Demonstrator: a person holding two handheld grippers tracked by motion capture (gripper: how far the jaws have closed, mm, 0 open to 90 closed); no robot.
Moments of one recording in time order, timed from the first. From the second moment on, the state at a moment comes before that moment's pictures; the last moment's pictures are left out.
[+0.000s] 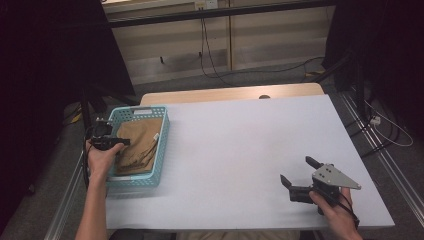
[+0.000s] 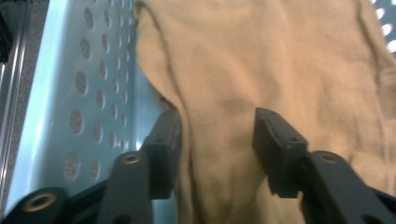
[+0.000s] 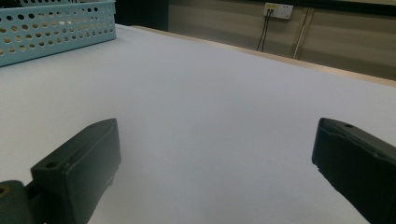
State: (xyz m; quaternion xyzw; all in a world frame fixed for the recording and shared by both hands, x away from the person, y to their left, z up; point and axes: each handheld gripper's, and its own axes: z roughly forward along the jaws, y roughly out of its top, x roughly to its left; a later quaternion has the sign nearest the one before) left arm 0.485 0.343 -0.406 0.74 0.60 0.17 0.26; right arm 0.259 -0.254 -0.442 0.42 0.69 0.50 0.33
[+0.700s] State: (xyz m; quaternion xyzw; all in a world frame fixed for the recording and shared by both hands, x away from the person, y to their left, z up) left arm 0.478 0.351 -0.384 0.69 0.59 0.20 0.37; right arm 0.260 -0.255 -0.442 0.42 0.69 0.50 0.32
